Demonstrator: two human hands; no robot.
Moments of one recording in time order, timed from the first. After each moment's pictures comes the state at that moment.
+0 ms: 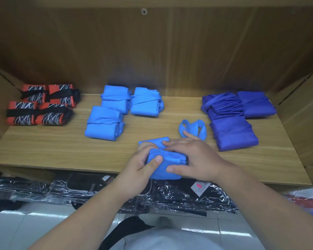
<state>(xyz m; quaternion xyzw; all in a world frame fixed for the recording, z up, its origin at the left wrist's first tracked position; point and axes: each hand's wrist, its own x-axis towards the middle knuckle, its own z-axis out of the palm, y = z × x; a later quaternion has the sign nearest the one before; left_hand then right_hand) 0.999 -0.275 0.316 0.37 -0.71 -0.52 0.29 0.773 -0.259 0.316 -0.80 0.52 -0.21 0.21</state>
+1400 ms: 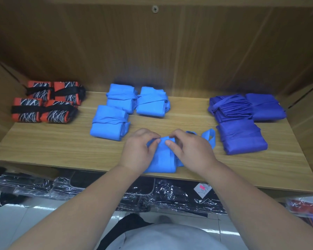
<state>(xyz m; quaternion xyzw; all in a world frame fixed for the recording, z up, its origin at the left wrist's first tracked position) 0.993 -0.334 0.296 0.46 -0.80 -0.21 0.34 0.806 -0.285 0.314 -0.68 0.68 -0.21 0.17</state>
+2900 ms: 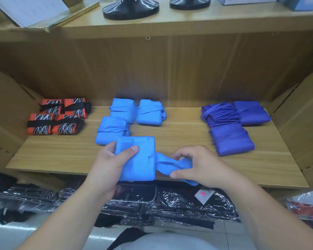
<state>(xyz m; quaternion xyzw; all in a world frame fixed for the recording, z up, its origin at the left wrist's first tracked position) 1.036 -0.270 0.392 0.52 -0.44 -0.62 0.40 0.792 -0.229 0.376 -0.65 0.61 -0.24 0.39</state>
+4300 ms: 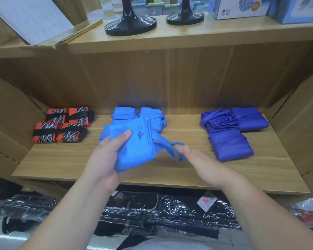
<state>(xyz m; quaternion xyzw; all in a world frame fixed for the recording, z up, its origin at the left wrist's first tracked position) 1.017 -0.283 0.432 0.42 -0.33 -0.70 0.48 0.785 -0.238 0.378 -0.64 0.54 -0.30 0.46</state>
